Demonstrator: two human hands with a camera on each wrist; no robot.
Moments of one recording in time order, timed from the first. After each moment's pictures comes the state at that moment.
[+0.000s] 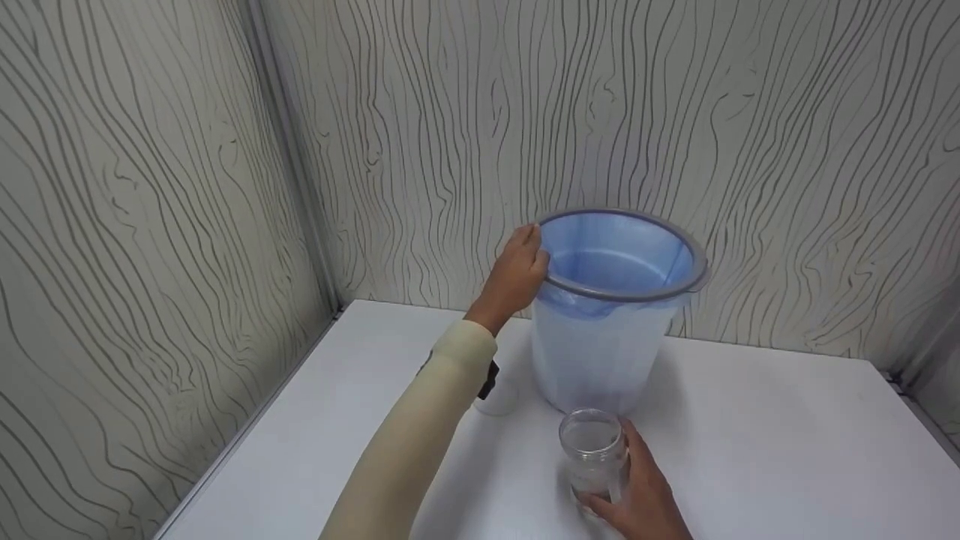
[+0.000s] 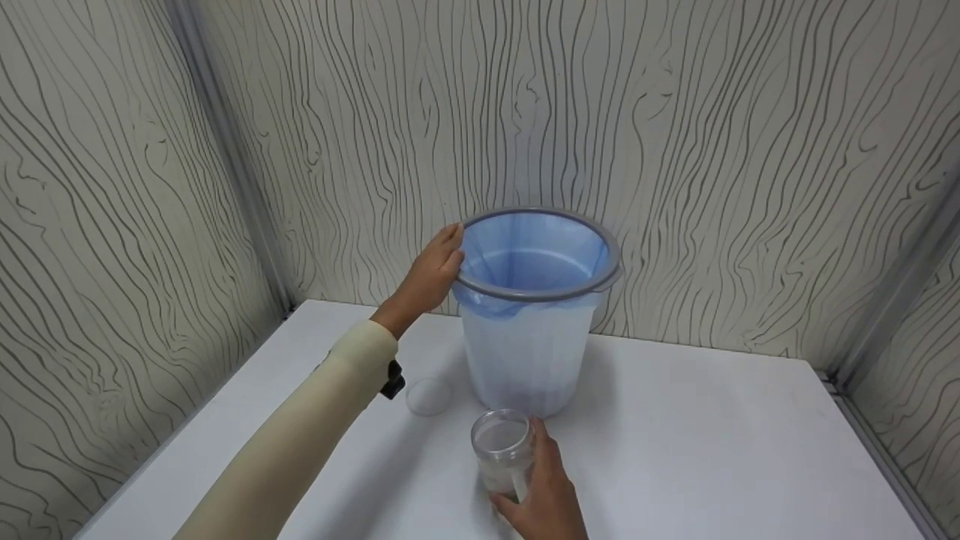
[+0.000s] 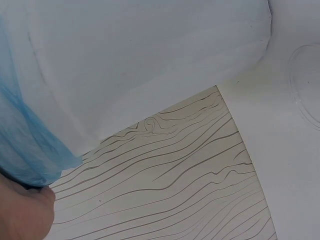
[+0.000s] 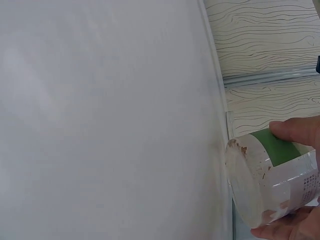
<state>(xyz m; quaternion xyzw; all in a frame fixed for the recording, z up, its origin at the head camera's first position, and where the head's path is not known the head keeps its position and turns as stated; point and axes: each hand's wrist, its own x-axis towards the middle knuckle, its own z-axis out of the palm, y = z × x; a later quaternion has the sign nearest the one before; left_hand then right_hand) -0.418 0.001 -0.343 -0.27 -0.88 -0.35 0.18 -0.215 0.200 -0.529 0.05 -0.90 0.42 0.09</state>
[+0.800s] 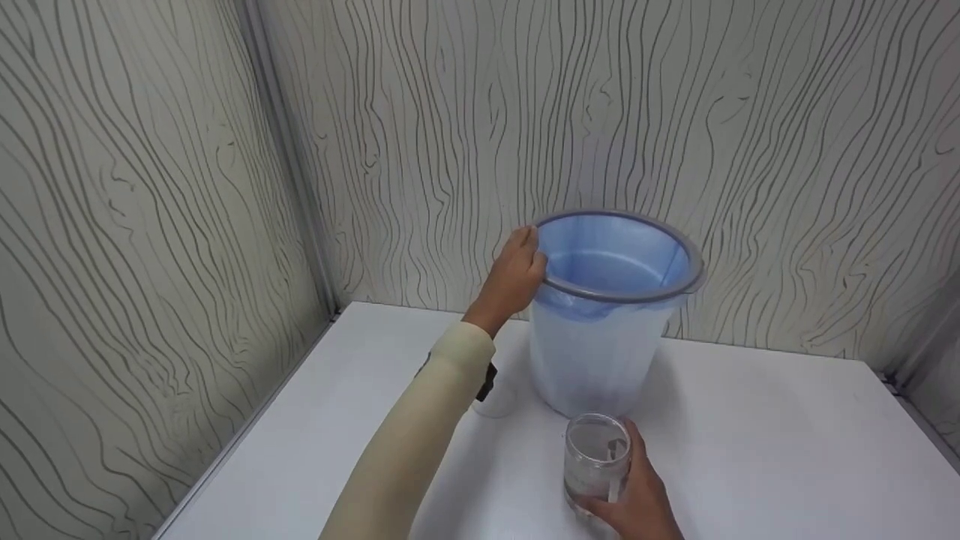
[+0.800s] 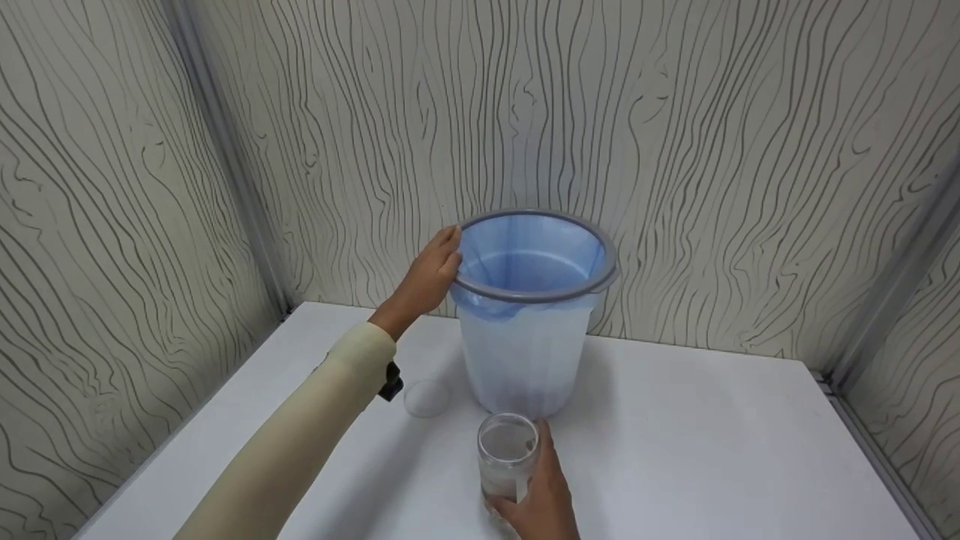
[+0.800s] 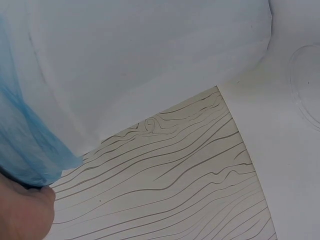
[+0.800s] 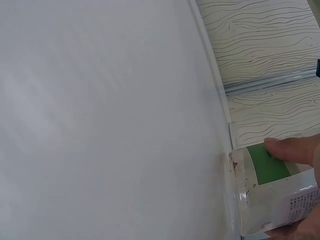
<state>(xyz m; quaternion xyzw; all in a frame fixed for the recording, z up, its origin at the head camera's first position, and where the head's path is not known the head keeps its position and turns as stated) -0.417 0.002 -0.342 -0.26 -0.88 -0.36 0.17 -0.214 0.200 -0.530 0.01 -0.88 0.48 0.06</state>
